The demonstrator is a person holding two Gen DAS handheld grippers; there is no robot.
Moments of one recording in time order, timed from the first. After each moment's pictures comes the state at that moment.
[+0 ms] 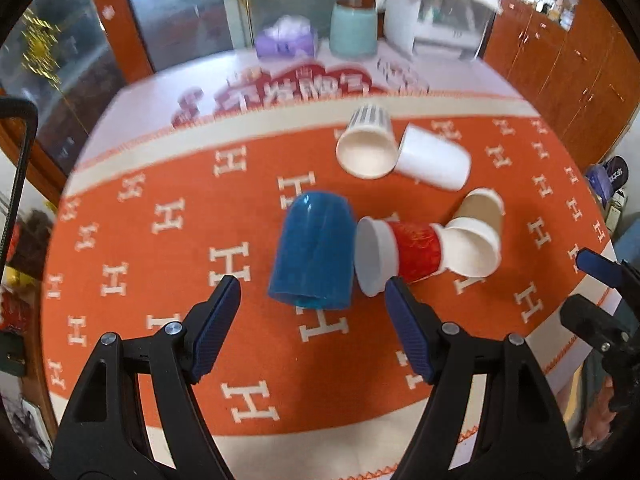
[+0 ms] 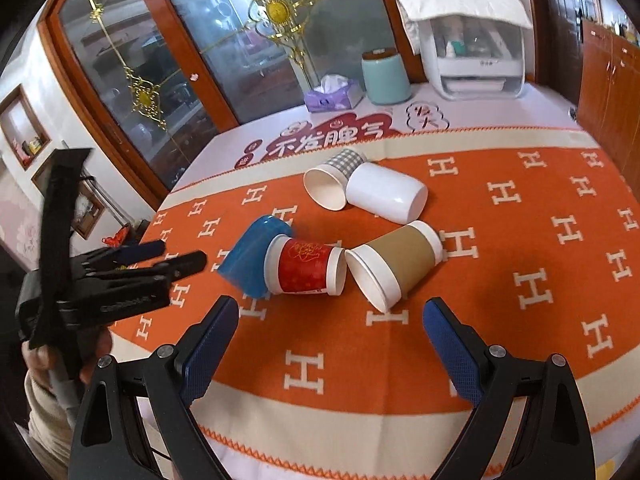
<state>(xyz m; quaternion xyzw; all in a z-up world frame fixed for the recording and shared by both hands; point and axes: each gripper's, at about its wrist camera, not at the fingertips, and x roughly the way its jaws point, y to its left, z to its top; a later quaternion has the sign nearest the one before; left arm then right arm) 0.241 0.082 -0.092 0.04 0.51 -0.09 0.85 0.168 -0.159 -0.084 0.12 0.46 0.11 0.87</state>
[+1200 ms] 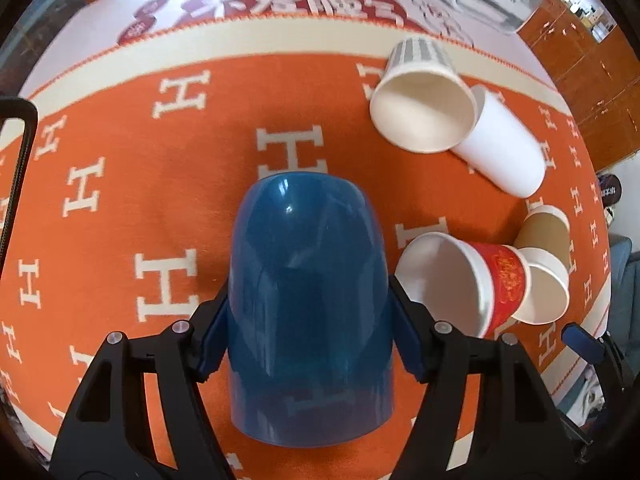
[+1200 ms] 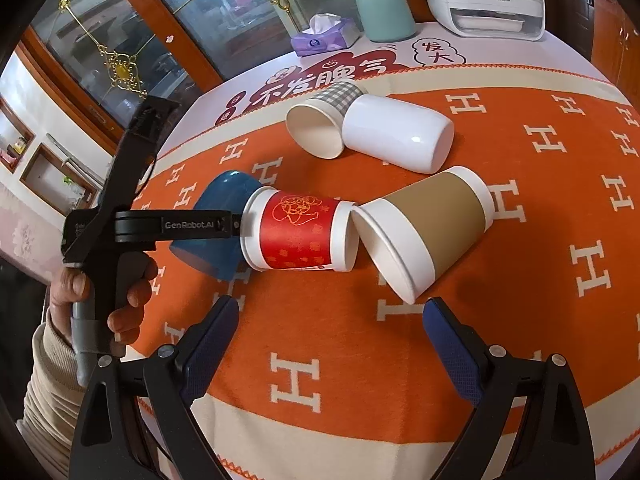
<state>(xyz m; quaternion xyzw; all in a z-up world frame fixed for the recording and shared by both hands) 0.329 0.080 -0.195 -0.02 0.60 -0.10 0.79 0.209 -0.141 -0.163 0.13 0.53 0.13 0.83</state>
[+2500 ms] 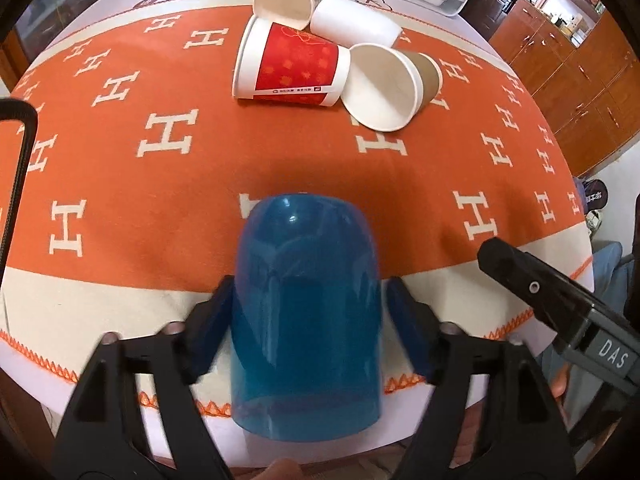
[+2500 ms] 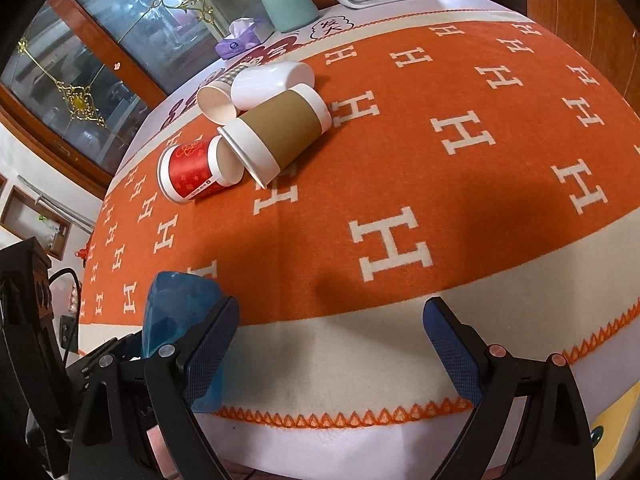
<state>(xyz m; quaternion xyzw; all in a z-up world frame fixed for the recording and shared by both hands) 0.106 -0.022 -0.191 -0.06 0.57 -0.09 0.82 0.097 -0.237 -0.190 0.19 0.54 0.04 0.82</state>
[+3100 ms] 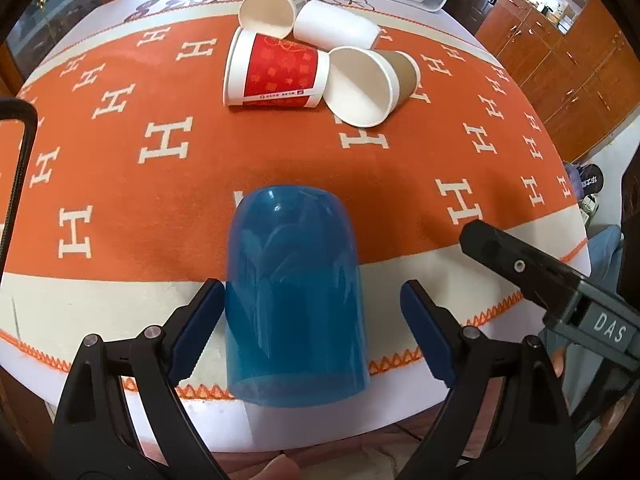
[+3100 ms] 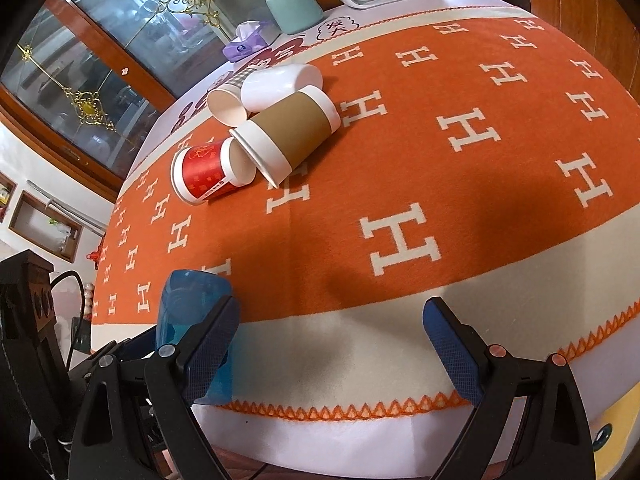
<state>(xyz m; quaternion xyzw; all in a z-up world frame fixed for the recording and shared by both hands) 0.093 -0.024 -0.173 -0.03 0.56 -0.11 0.82 0.094 -0.235 -0.185 0.20 0.54 0.06 0.82</state>
